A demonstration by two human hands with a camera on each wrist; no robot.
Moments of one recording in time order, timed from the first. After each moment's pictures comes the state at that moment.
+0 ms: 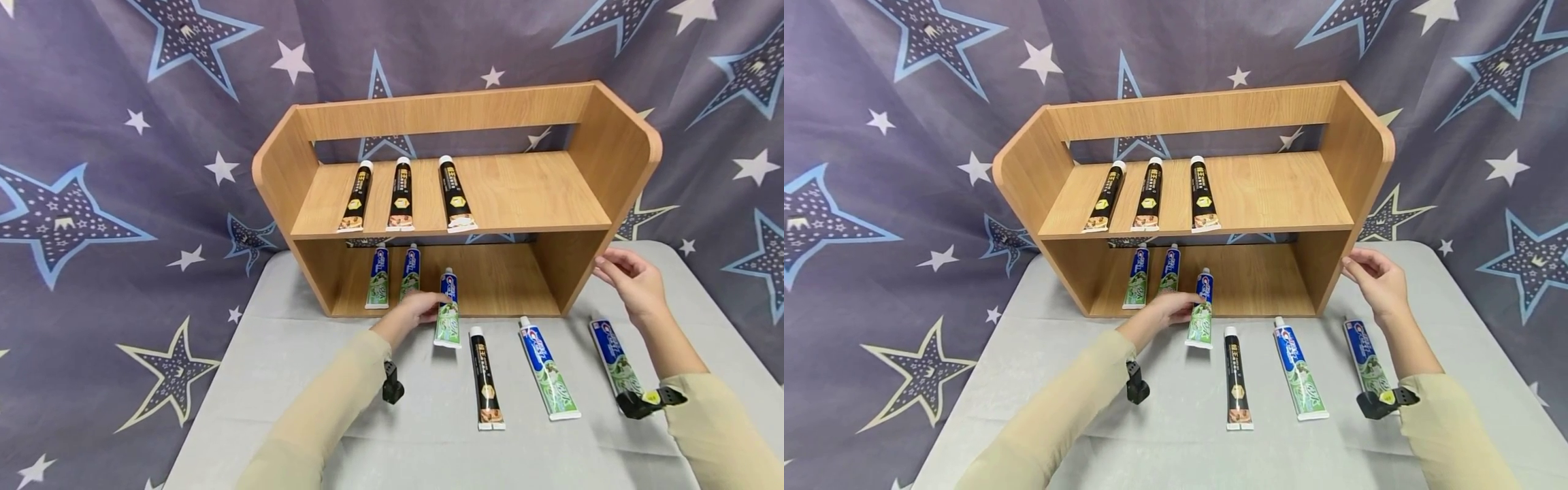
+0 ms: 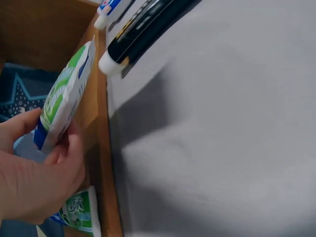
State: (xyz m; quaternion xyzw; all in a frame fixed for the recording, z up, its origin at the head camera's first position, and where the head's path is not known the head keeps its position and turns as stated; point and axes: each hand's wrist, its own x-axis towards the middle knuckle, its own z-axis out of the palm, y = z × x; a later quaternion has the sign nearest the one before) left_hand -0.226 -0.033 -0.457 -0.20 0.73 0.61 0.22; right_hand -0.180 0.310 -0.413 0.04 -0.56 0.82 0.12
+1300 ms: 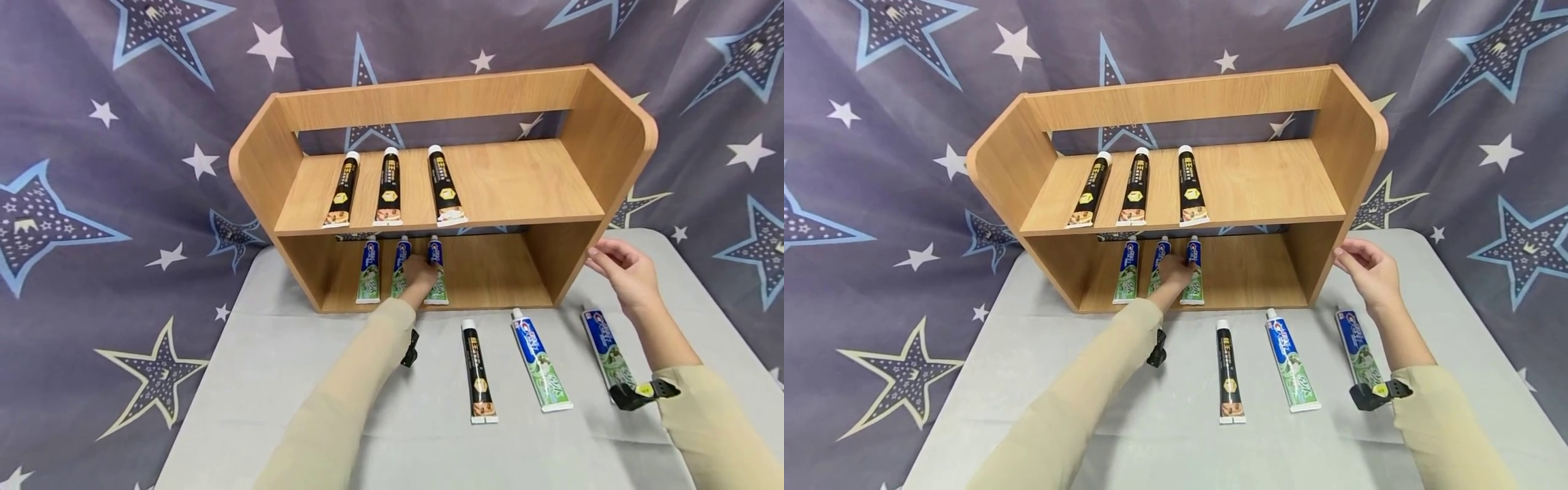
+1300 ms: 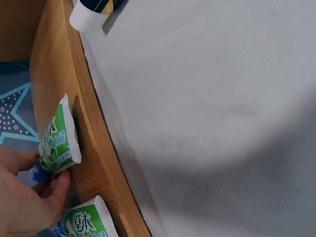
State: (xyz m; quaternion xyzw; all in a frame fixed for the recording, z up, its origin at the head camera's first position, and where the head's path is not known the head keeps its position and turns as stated) left_hand -0.293 -0.003 -0.483 -0.08 0.94 0.34 -0.01; right_hand -0.182 0.311 -0.410 0.02 -0.56 0.82 0.12
